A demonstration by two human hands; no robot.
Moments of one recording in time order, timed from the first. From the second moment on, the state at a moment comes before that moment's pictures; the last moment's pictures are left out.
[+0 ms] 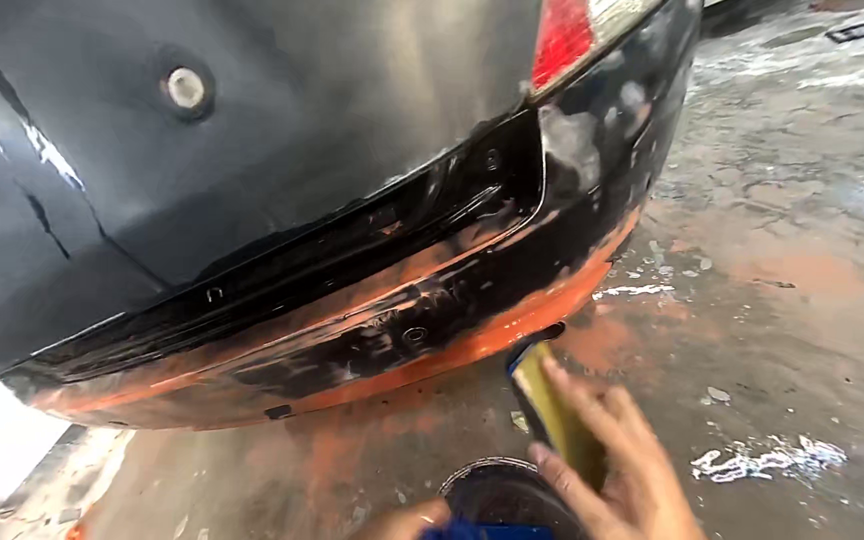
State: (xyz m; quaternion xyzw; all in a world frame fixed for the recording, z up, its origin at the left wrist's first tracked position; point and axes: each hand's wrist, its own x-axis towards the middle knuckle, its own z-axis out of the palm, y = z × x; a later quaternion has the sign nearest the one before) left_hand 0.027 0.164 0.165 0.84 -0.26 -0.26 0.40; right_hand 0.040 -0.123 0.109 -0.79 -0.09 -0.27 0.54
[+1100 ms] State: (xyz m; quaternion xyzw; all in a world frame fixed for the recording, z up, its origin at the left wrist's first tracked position) left_hand 0.241 0.342 0.306 0.78 -0.56 0.26 0.12; right_hand 0.157 -0.058 0.202 -0.78 0.27 -0.46 0.32
